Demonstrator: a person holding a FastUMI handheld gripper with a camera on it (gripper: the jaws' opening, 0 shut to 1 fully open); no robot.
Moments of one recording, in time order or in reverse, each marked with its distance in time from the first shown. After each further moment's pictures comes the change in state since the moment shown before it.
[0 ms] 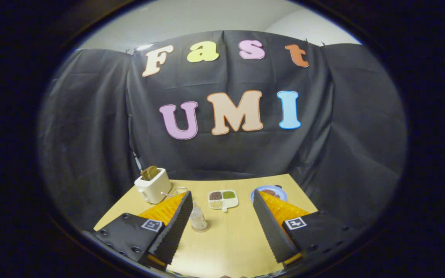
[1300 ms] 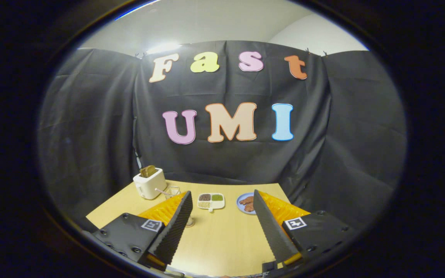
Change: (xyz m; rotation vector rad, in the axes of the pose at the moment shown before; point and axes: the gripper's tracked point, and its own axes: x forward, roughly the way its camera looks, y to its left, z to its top) arm -0.050 -0.060 0.002 -0.062 -0.052 0.050
